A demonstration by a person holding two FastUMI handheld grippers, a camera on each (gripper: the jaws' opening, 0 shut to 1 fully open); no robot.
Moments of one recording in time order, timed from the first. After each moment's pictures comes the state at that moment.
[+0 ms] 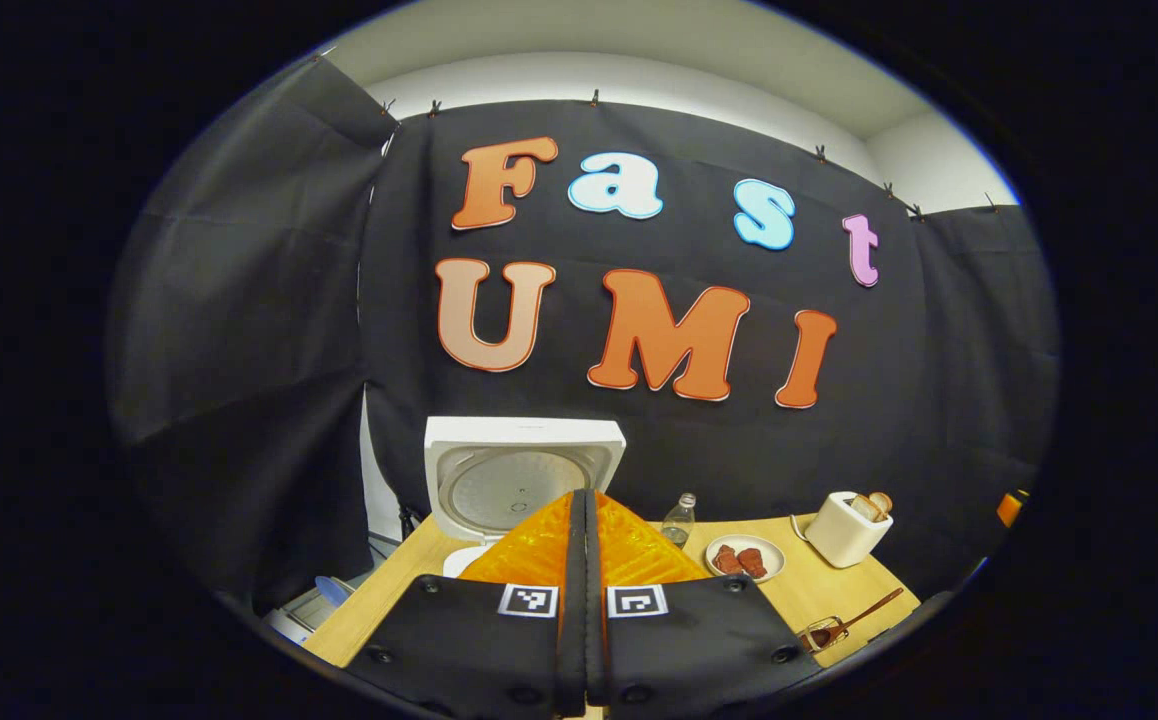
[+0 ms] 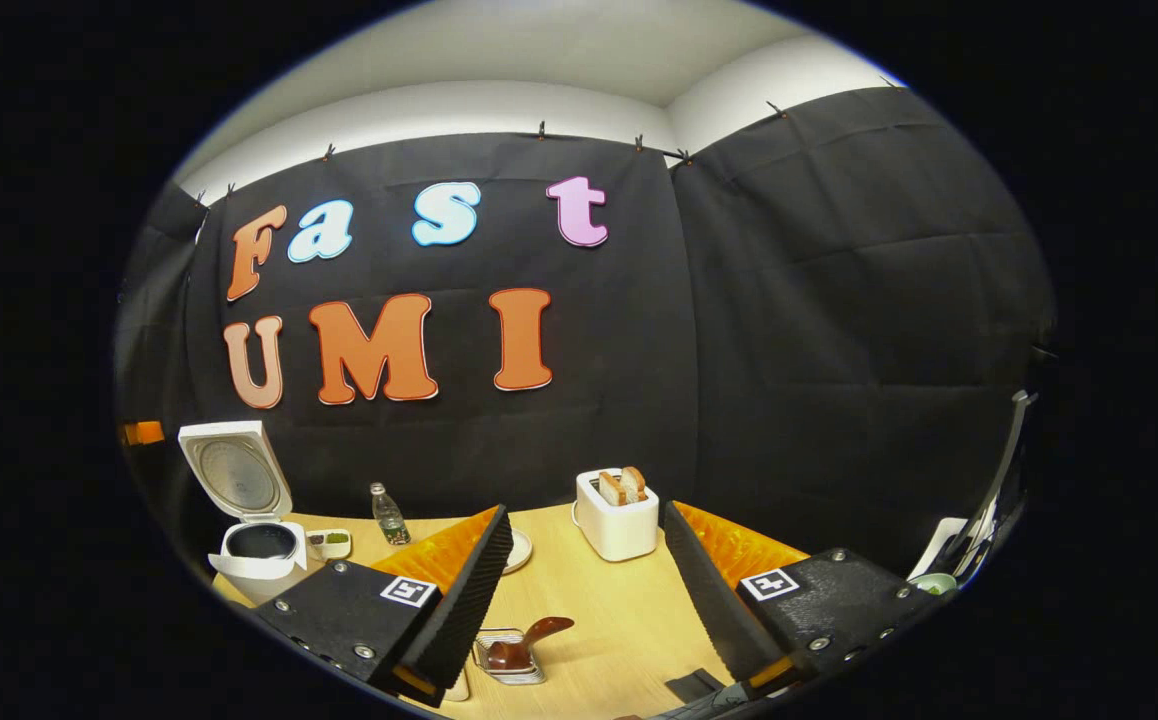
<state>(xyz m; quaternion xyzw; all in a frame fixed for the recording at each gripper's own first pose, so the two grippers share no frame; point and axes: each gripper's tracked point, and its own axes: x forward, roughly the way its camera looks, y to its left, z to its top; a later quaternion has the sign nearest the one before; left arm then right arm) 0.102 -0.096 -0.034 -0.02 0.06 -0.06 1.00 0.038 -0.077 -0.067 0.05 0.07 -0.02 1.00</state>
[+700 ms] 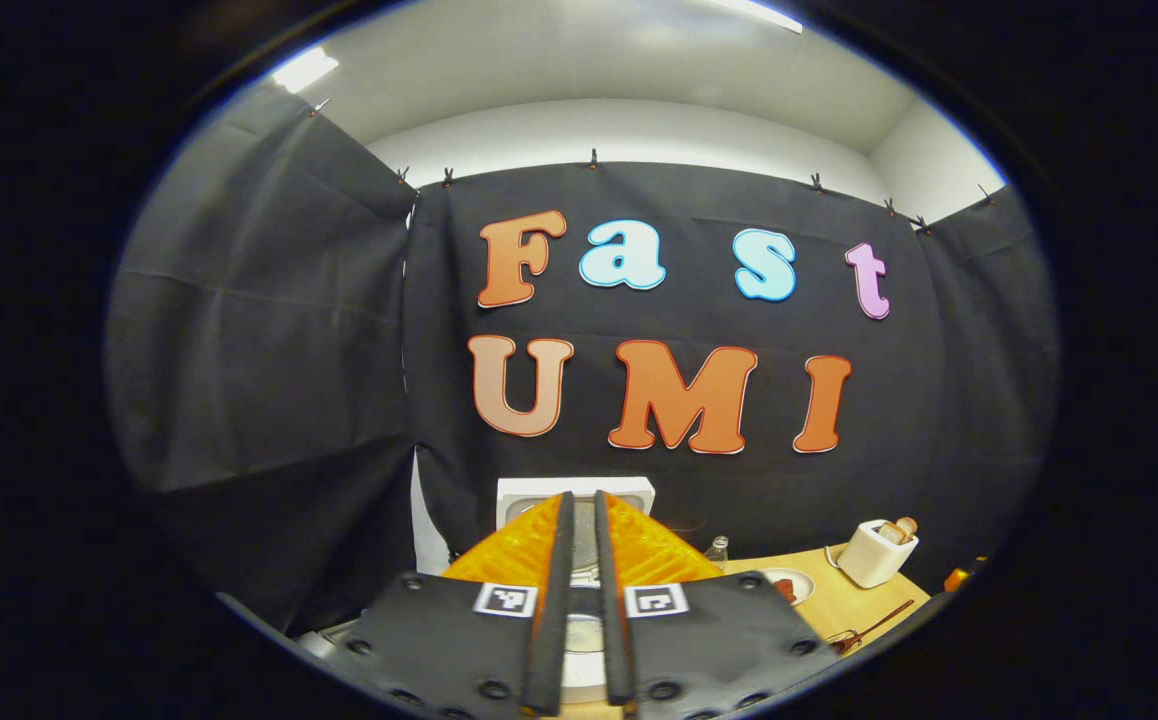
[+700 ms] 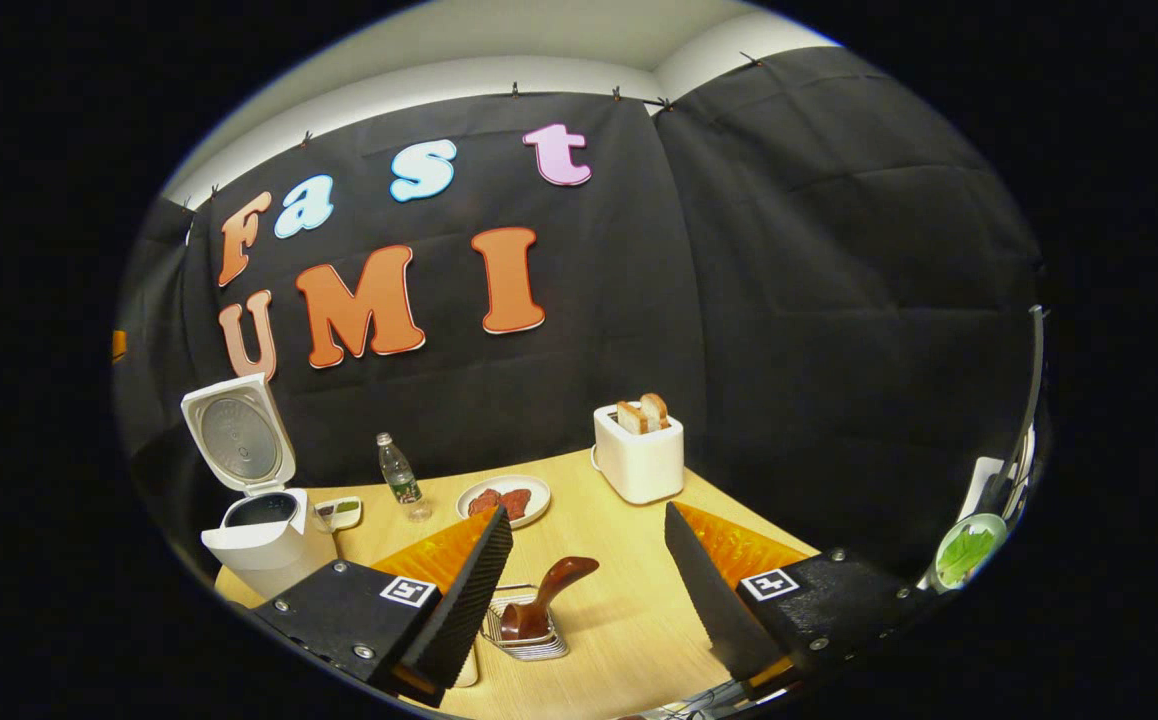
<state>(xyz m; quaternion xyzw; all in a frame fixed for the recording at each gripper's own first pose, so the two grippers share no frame) 0.048 -0.119 0.037 0.00 -0.01 -0.01 1.00 0.053 -0.088 -0.178 0.08 0.14 0.00 0.99</state>
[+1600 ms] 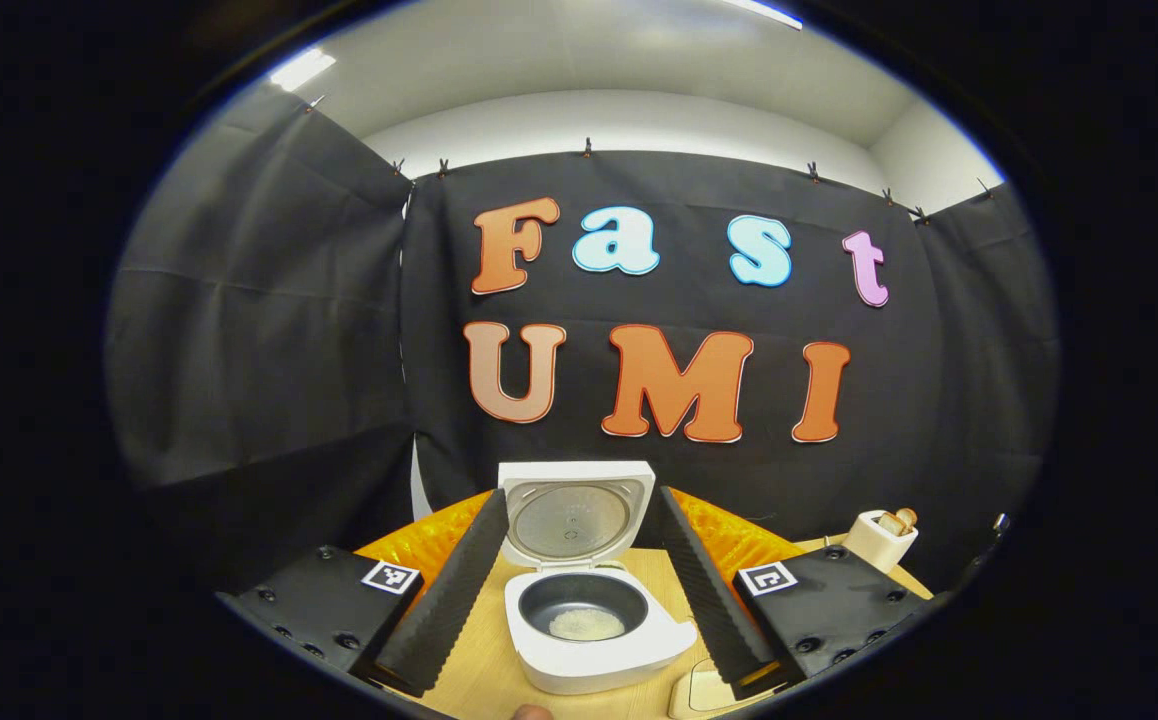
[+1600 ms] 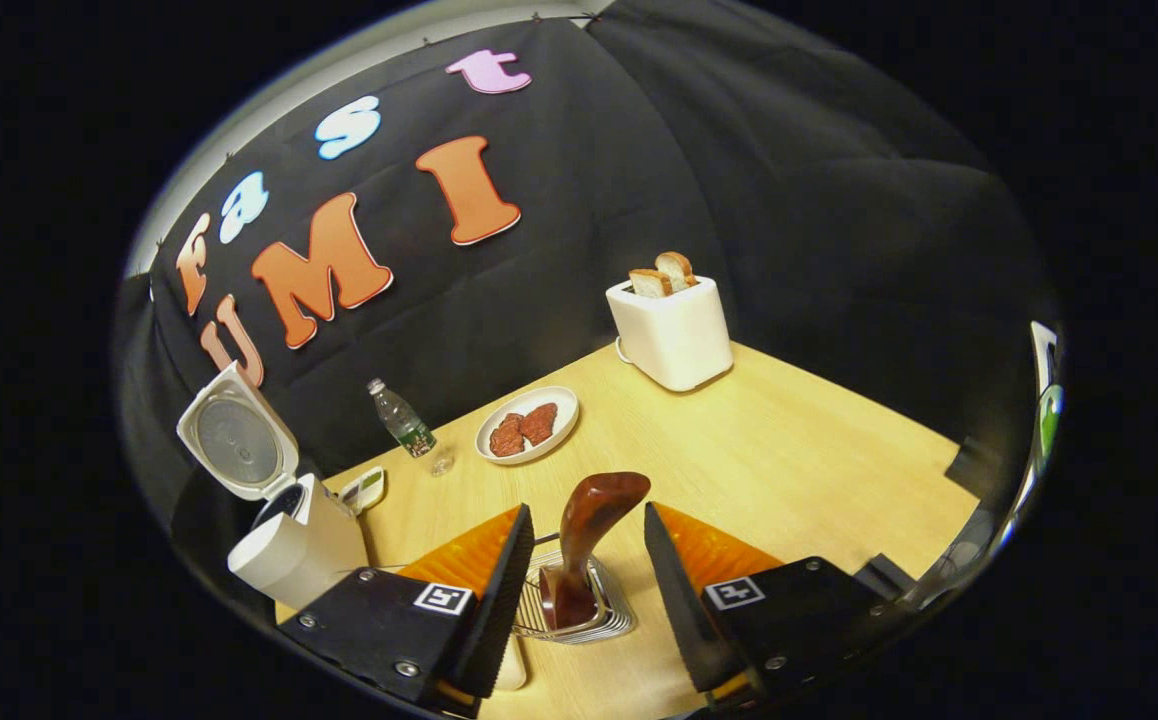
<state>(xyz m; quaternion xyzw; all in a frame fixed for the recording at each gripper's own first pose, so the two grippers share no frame) 0.049 -0.129 0.024 0.01 0.01 0.00 1.00 0.108 -0.053 -0.291 0.21 0.27 0.02 0.94</state>
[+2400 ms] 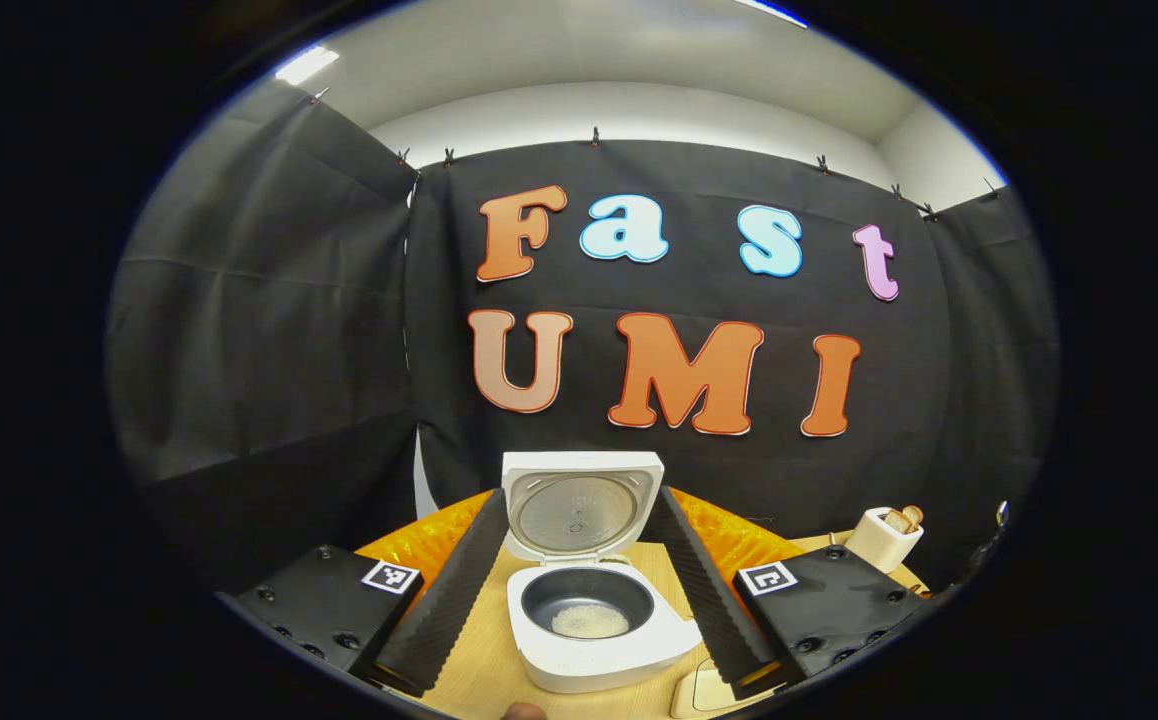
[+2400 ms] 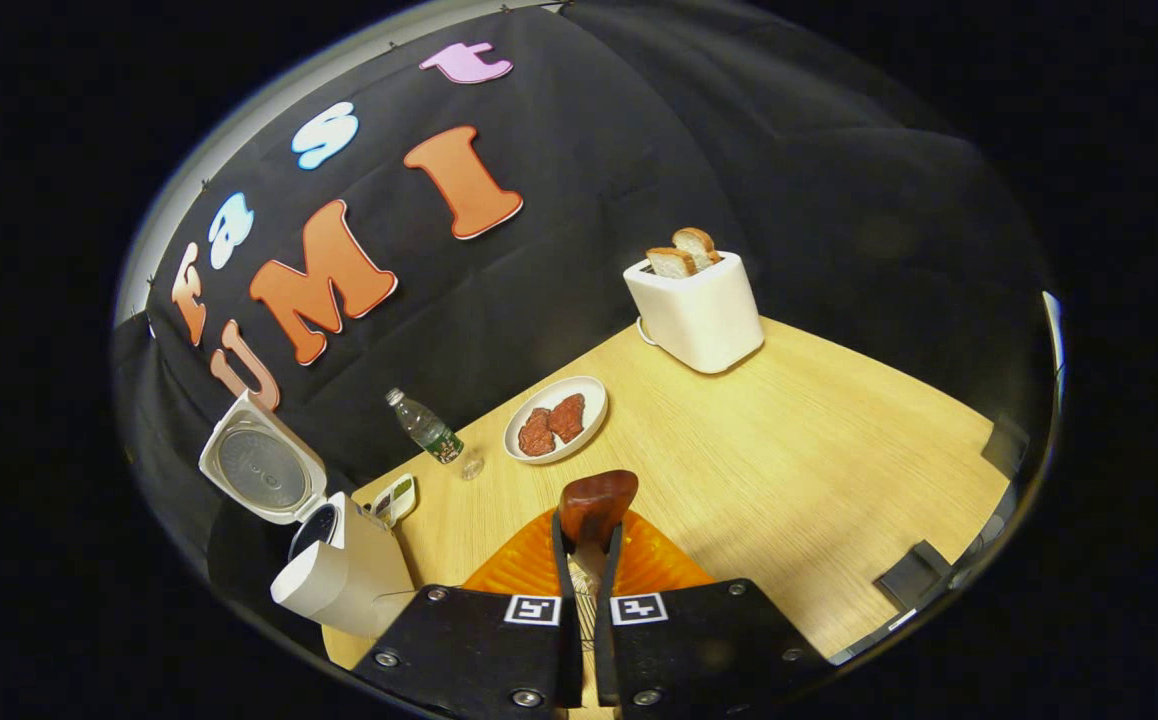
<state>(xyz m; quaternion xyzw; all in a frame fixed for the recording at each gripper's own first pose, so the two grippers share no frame) 0.066 -0.122 0.008 0.00 0.02 0.00 1.00 0.123 -0.031 -0.266 0.23 0.29 0.05 0.93</state>
